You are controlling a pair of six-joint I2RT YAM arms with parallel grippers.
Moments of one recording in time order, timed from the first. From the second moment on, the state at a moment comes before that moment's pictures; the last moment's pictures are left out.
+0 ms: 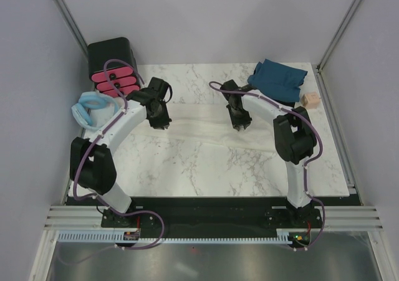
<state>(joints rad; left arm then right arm) -0.37 1.62 1.35 -0.89 -0.13 -0.59 0.49 2.09 1.63 -0.92 0.25 0.29</state>
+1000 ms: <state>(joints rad) -0.37 1.69 1.39 -0.88 -0.05 -0.59 0.49 2.21 2.01 -1.00 0.29 0.29</state>
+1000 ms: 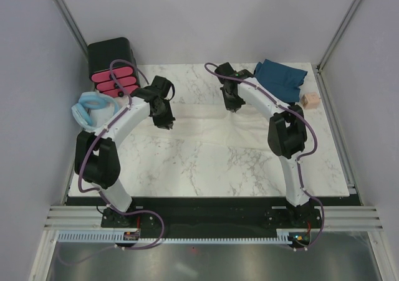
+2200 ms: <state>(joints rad) -0.37 1.71 1.44 -0.94 -0.08 -0.57 0.49 2.34 2.05 -0.93 0.37 0.26</state>
